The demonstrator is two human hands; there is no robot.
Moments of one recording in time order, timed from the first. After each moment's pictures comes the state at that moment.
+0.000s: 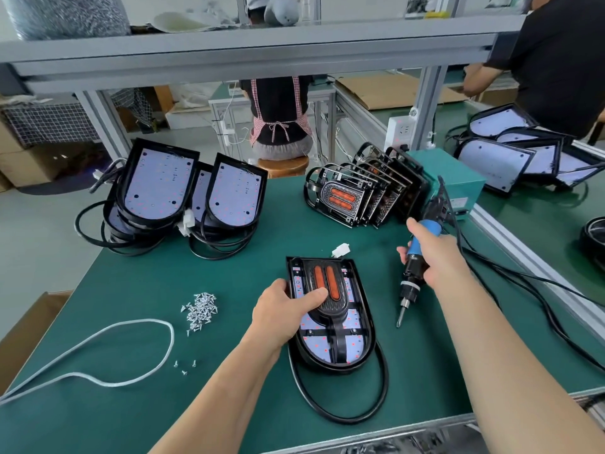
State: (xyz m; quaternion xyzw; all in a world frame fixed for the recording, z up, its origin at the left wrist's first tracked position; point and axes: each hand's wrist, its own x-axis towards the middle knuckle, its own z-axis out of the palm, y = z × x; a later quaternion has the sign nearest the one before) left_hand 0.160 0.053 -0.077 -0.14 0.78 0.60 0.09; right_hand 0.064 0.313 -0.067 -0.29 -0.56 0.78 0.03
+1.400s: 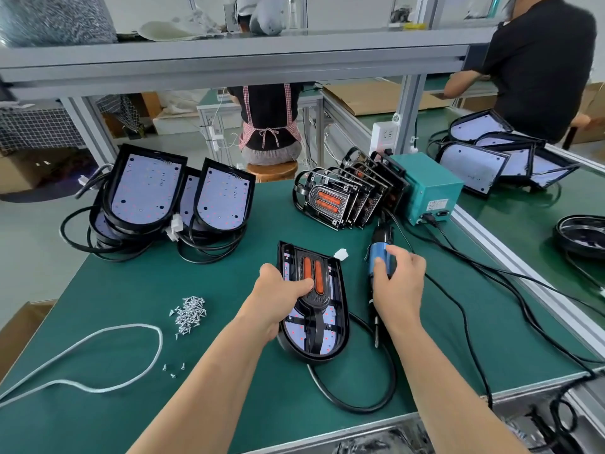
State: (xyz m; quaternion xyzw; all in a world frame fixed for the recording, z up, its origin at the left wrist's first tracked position) left_hand 0.142 0.066 -0.052 -0.16 0.75 0.63 0.12; right_hand 0.130 0.259 -0.103 -0.17 -0.83 0.49 0.22
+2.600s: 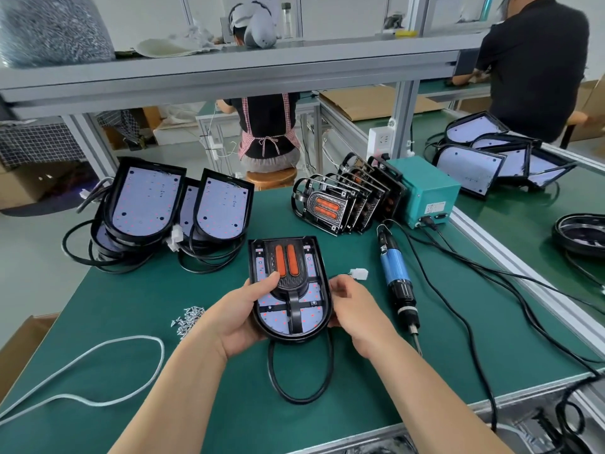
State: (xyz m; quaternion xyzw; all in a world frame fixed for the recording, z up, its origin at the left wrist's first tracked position) left_hand 0.146 0.018 -0.052 -0.12 0.55 0.79 0.25; right_hand 0.152 0.204 -0.082 -0.11 -0.73 0.67 -0.08
